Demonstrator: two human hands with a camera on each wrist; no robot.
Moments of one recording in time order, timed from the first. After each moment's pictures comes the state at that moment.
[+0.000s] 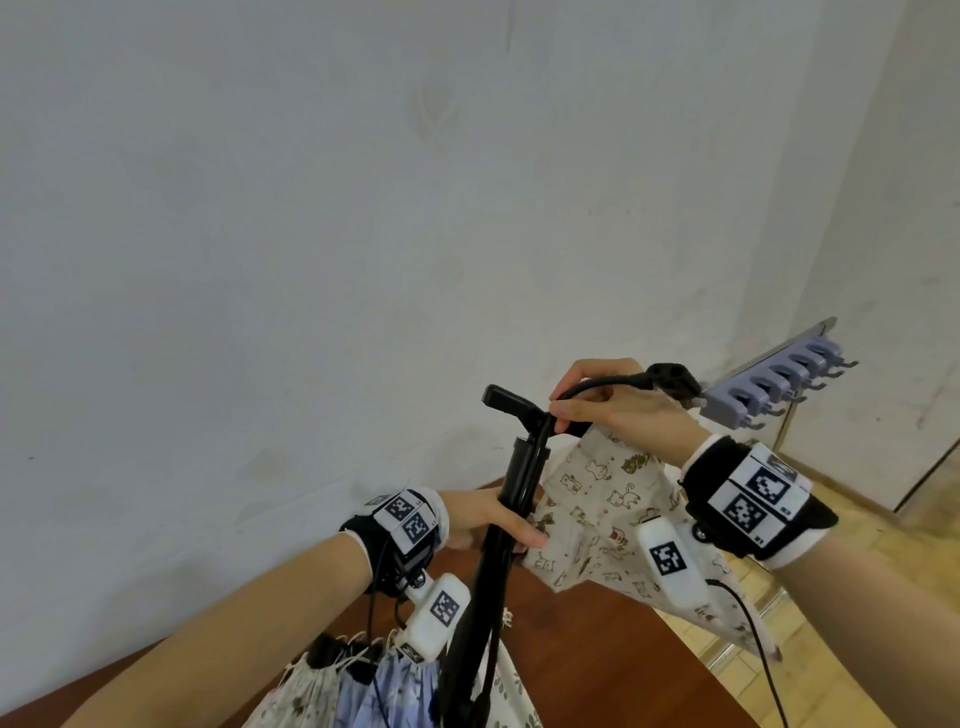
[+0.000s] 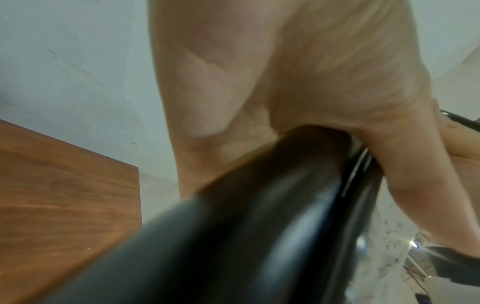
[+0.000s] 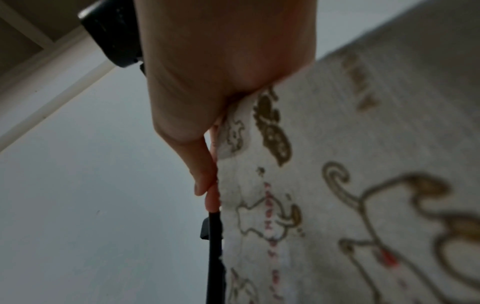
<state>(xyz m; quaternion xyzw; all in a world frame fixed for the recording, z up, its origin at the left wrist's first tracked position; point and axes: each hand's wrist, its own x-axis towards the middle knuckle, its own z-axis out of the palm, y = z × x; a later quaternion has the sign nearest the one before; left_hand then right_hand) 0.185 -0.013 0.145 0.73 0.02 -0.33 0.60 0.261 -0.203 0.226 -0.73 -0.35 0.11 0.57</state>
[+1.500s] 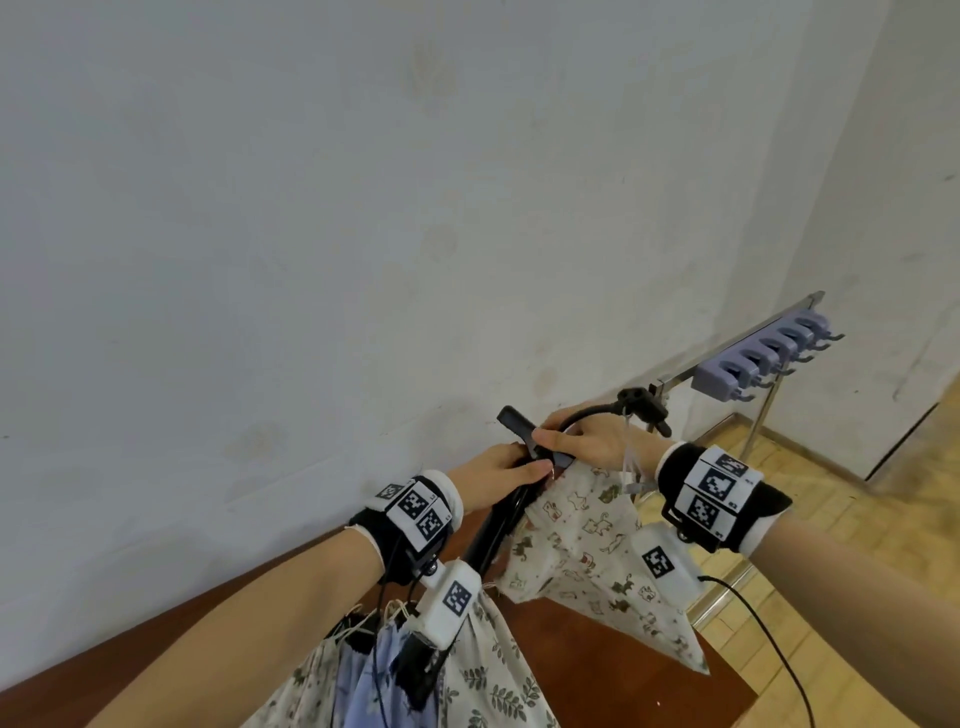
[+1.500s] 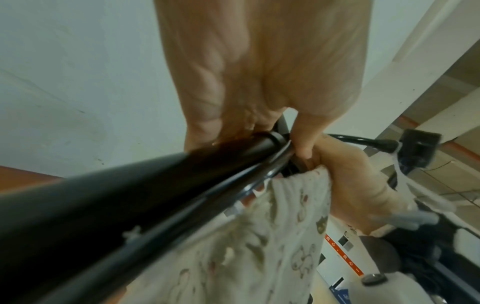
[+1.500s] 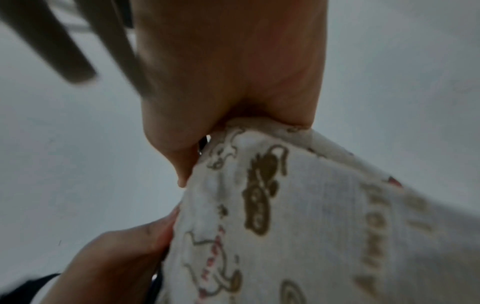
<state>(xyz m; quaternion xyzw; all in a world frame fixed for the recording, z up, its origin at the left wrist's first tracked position) 0.195 -0.016 0.122 0.84 -0.06 -0.12 0.52 0.286 -0.183 0.143 -0.85 -0.37 0.15 0.34</state>
